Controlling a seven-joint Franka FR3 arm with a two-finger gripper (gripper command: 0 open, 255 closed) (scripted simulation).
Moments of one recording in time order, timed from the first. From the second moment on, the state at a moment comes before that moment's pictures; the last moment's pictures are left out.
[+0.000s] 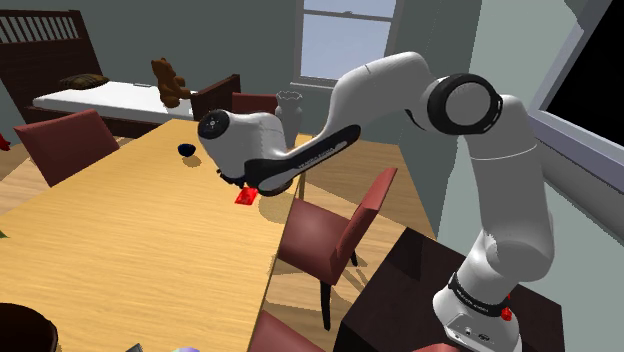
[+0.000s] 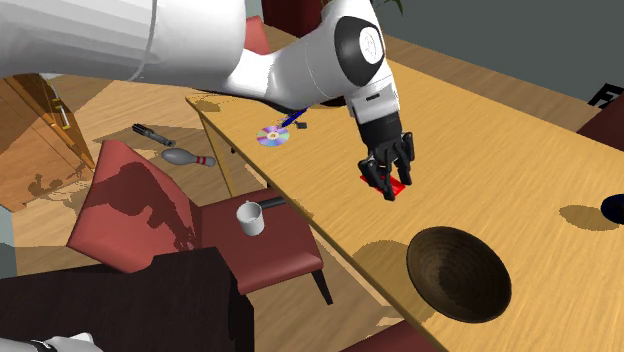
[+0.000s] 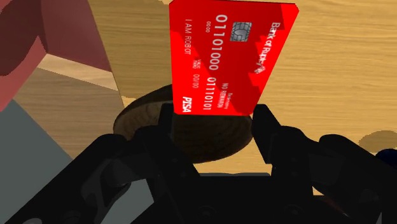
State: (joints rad) arm 0.00 0.57 0.59 -1.59 -0.96 1.91 1.92
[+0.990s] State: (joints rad) arm -0.19 0.61 0.53 -1.49 -0.97 2.02 1.67
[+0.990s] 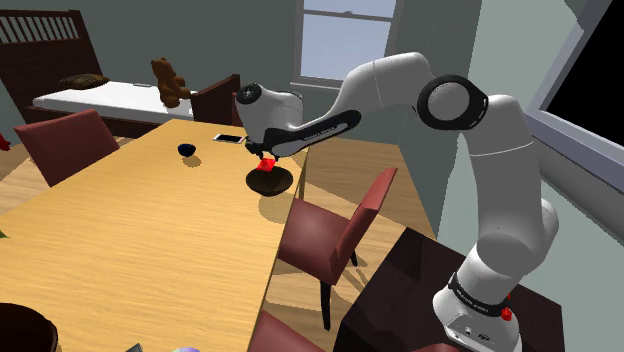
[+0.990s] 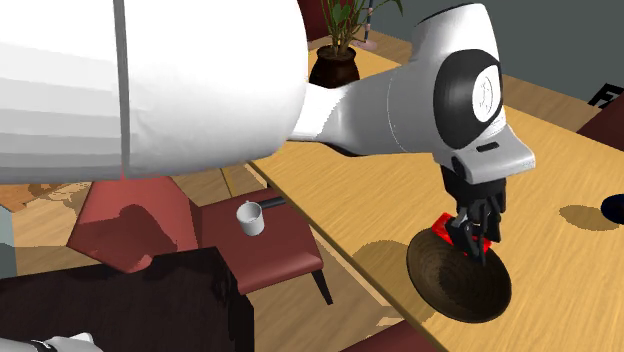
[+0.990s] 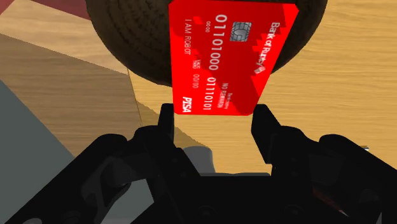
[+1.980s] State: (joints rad) arm -0.20 0.71 0.48 -1.47 -1.03 2.11 1.71
